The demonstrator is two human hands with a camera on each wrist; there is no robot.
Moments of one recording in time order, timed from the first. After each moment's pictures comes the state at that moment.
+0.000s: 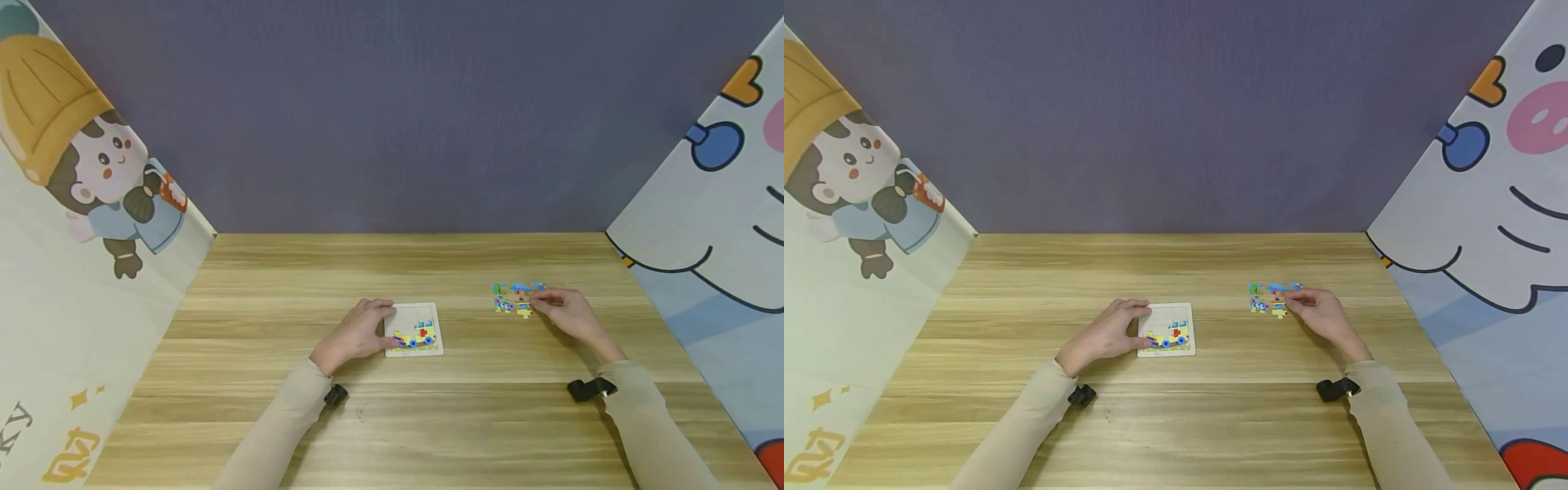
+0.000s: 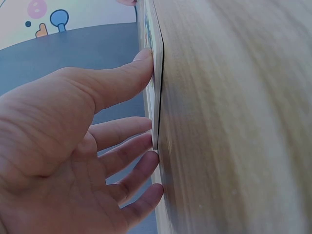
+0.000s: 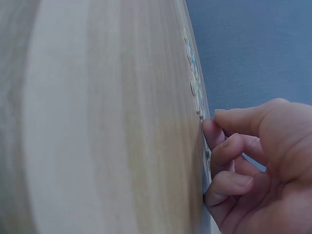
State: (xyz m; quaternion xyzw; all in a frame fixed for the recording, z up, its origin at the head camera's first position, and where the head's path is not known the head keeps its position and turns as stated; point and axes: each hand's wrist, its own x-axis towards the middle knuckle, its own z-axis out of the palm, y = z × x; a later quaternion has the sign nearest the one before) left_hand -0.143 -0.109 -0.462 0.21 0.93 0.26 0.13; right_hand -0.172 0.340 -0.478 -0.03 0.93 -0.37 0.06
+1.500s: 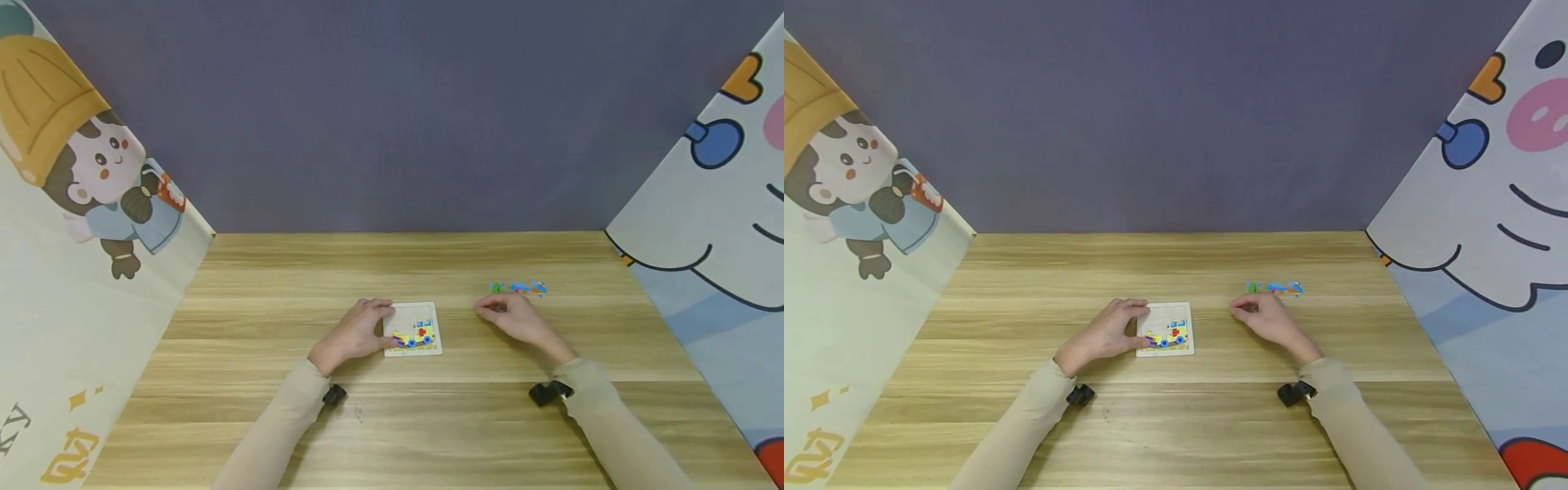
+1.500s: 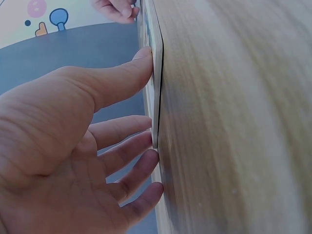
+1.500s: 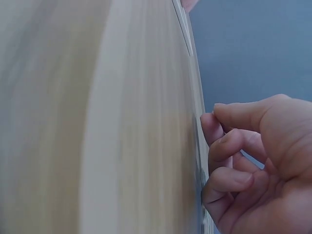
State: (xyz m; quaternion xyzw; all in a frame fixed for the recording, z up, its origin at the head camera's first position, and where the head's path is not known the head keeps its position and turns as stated) left_hand -0.143 -0.109 -0.462 0.21 0.93 0.26 0.13; right_hand -0.171 0.250 -0.478 -0.12 0.92 -0.38 0.08
